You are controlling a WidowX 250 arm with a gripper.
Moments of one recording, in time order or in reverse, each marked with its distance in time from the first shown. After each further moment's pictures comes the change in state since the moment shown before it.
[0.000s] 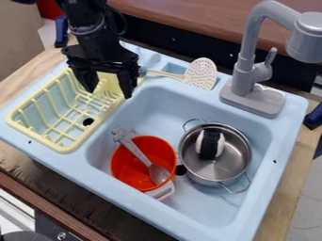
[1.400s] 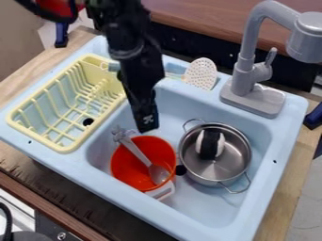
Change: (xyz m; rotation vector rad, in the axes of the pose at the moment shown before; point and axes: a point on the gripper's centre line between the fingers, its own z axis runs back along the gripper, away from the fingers) arm -0.027 -0.052 -0.022 -0.113 0.059 -0.978
